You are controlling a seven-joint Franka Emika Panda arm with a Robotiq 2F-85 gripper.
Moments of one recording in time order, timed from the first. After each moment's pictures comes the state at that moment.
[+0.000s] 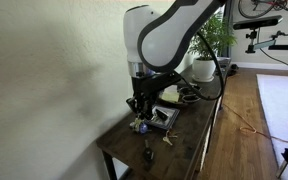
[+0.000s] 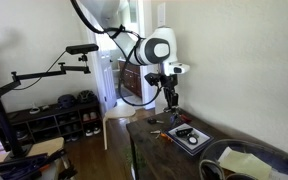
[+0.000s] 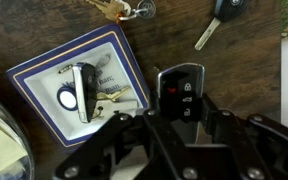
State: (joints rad) arm 0.23 0.45 -0.09 -1.92 -0.08 2.45 0.52
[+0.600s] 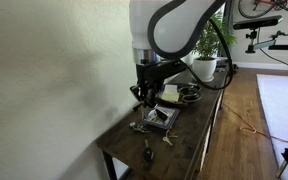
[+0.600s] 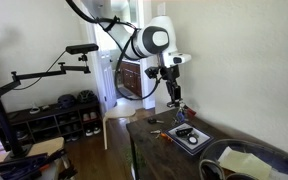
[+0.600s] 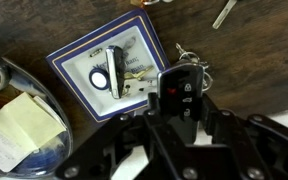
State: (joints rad) arm 0.23 0.36 -0.11 -1.98 -0.18 2.46 0.62
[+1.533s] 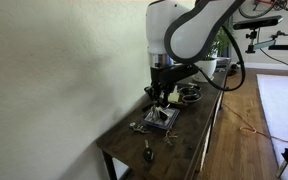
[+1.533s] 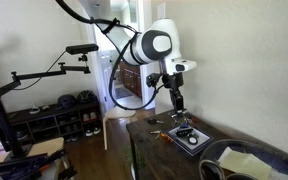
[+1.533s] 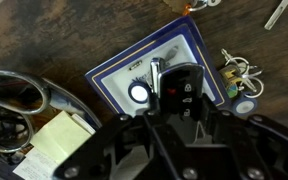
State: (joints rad) arm 0.16 0.32 -0.12 -2.08 -0.21 2.51 0.66
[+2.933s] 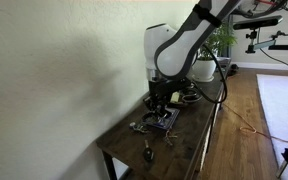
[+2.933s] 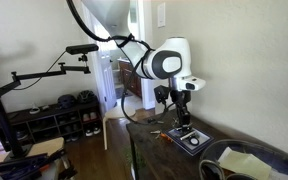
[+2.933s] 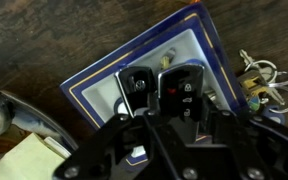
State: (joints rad) arm 0.12 0.50 -0.12 -1.98 -0.08 2.54 0.53
